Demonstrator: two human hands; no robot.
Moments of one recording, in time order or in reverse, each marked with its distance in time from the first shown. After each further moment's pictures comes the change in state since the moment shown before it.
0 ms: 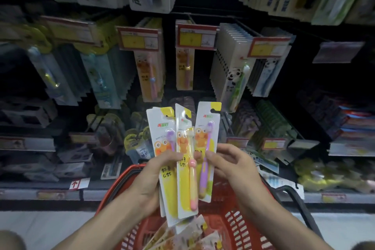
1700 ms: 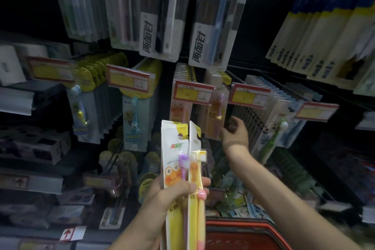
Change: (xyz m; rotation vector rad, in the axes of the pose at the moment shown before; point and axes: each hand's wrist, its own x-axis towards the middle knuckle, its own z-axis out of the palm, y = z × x) left_hand 0.006 0.070 -0.047 0.140 0.027 0.322; right_hand 0.184 -0.075 0.098 -0.309 0.389 -0.232
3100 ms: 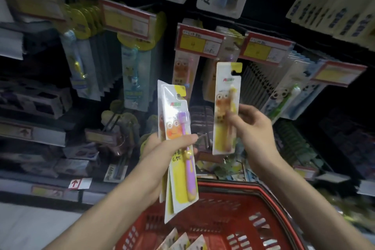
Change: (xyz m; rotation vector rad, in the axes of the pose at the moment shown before) left_hand 0.010 -0.016 0.001 0.016 0.310 -0.083; right_hand -0.069 0.015 -0.058 0.080 -0.216 -0.095
